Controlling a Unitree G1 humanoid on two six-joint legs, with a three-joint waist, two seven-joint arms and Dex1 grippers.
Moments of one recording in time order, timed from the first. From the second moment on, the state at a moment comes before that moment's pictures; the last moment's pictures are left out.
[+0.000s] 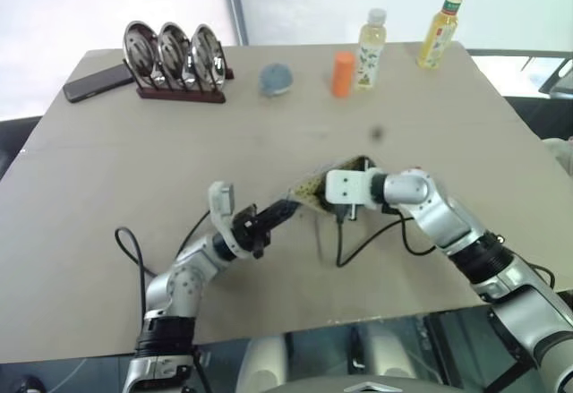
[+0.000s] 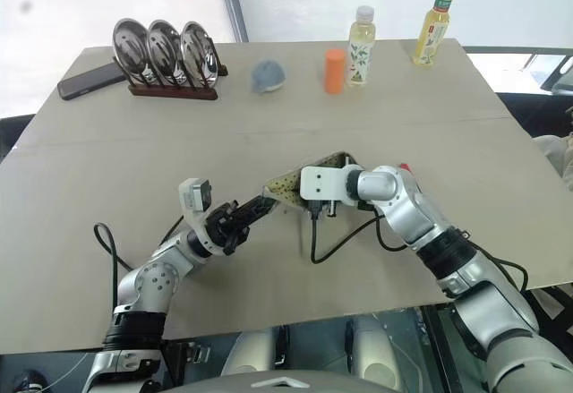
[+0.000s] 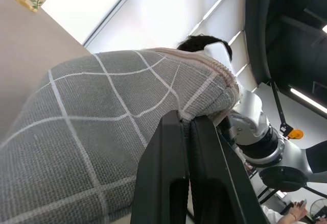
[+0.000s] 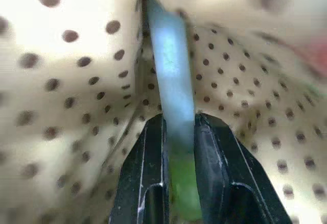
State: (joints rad) left arm -0.17 0.30 0.12 0.06 -0.81 0.50 -1.15; right arm -0.59 -0.52 0.42 -0.14 -0.09 0.37 0.91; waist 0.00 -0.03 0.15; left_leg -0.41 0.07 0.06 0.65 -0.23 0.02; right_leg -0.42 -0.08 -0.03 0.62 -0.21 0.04
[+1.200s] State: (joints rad) left arm -0.33 0.27 0.10 0.37 -0.39 -0.09 -0.95; right arm -0.44 -0.73 -0.20 -0.10 0.30 0.96 0.57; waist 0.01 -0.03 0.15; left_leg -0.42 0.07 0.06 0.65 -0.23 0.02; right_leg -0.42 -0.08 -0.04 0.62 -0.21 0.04
